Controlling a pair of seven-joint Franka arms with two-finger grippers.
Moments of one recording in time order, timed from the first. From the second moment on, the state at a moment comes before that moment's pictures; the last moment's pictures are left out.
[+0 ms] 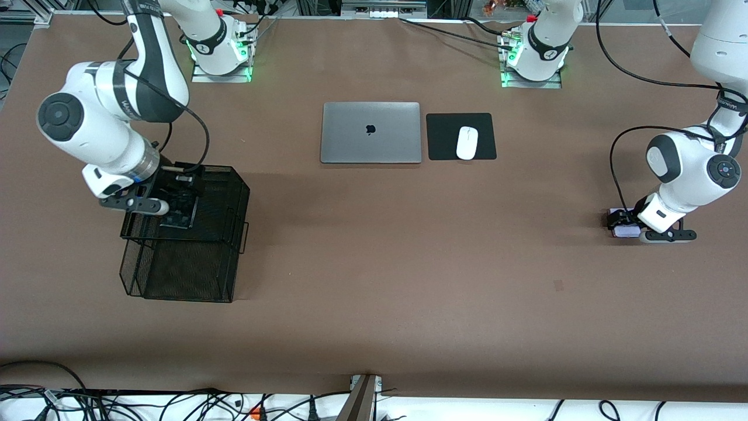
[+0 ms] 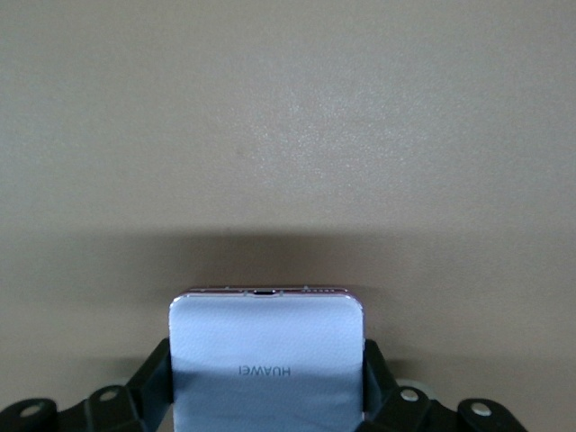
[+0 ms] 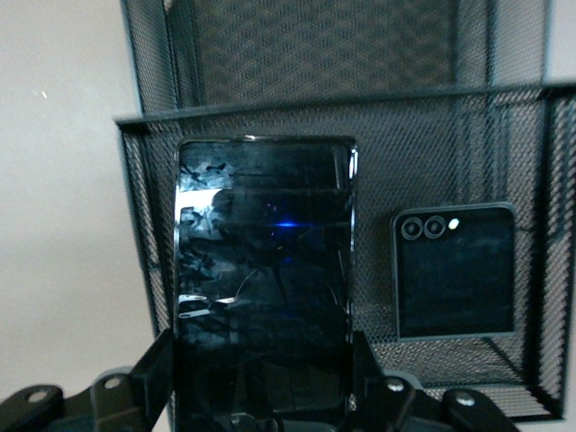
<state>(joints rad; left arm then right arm) 0.46 0.55 -0.11 -2.08 0.13 2.68 0.22 0.94 0.15 -0.83 -2.10 0.18 2.16 0.13</state>
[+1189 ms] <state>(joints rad) 0.10 0.56 -0.24 -1.85 0.12 2.30 -0.38 0.95 0.17 -0.82 -2.24 0.18 2.34 0.13</state>
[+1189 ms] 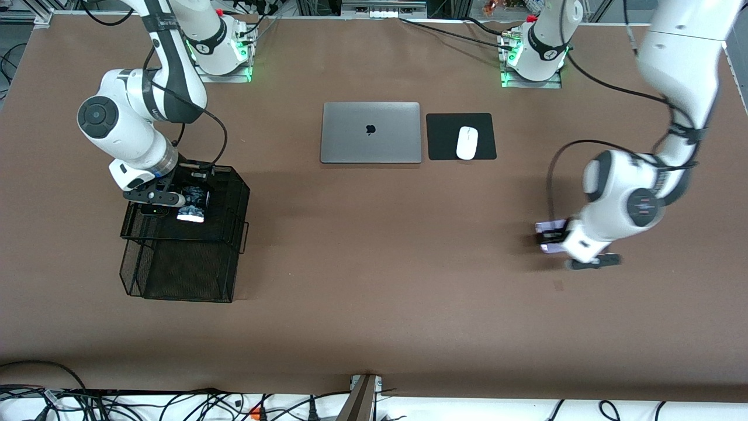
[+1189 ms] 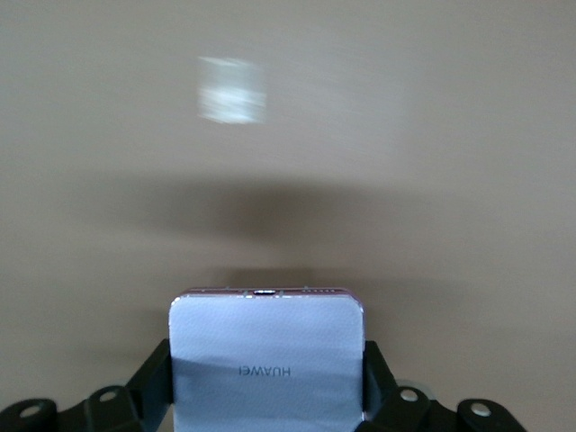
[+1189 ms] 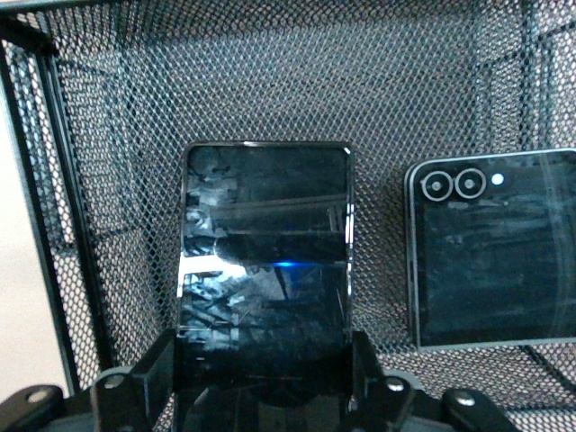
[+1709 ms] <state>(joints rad) -0.23 0.64 -0.24 -1.69 0.11 2.26 -0.79 0.95 0.19 -0.82 -2.24 0.18 2.37 0.13</state>
